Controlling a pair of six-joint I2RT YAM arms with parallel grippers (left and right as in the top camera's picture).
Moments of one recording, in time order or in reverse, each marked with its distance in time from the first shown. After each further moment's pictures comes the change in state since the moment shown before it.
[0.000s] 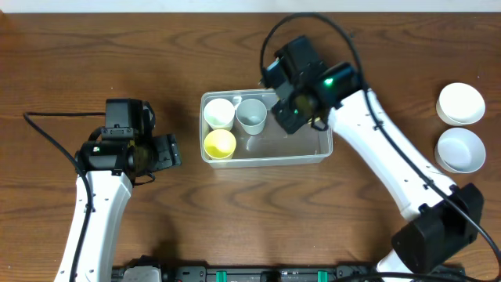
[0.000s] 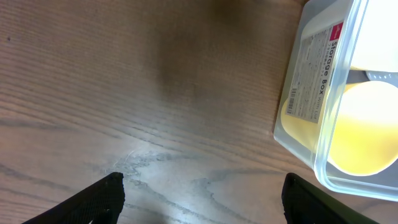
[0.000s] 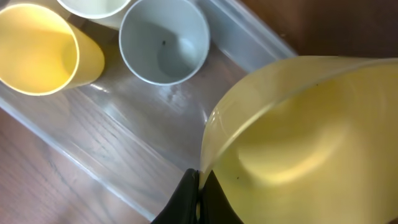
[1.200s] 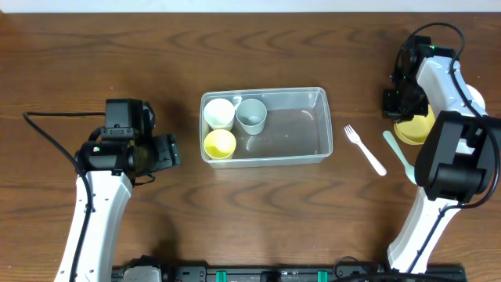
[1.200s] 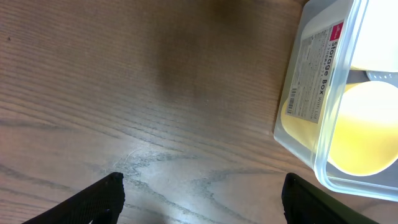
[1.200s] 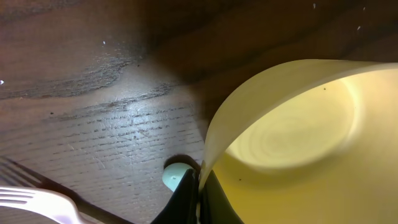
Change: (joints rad) left arm 0.000 0.000 0.000 0.000 0.000 0.000; right arm -0.695 0.408 0.082 -0.090 0.141 0.175
